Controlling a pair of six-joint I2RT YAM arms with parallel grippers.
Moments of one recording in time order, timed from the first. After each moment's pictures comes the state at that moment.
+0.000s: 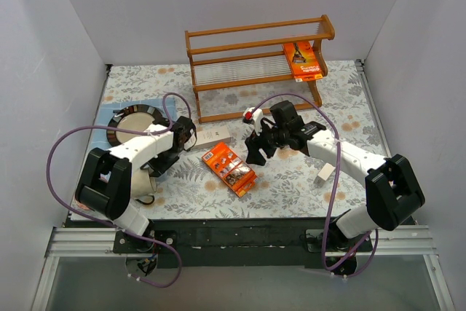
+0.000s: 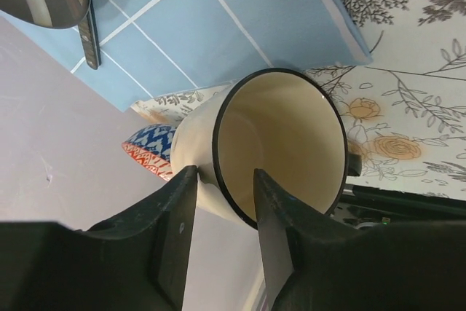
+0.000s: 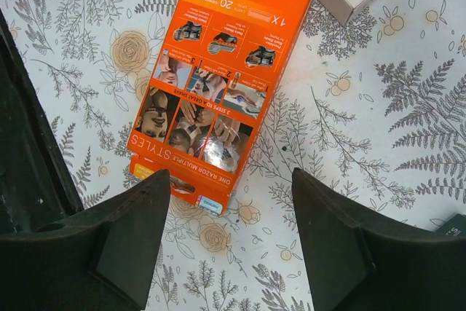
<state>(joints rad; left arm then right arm) -0.44 1.57 1.02 -1.13 -0.54 0.20 0.63 1.47 0.98 -0.34 -0.53 -0.23</state>
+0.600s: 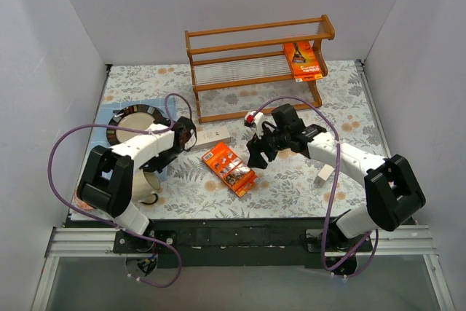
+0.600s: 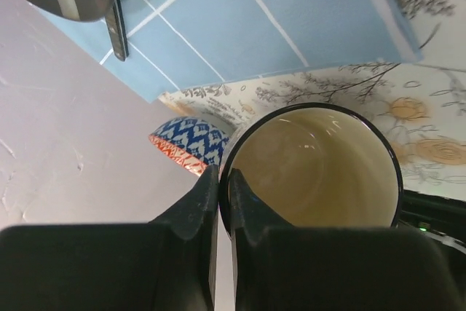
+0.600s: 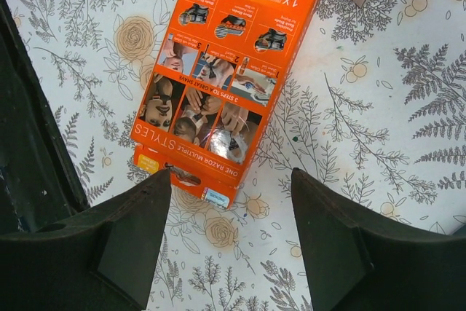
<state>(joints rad) -0.44 1.59 0.98 -1.12 -0.65 0.26 0.63 1.46 0.94 -0.32 -0.56 -0.23</state>
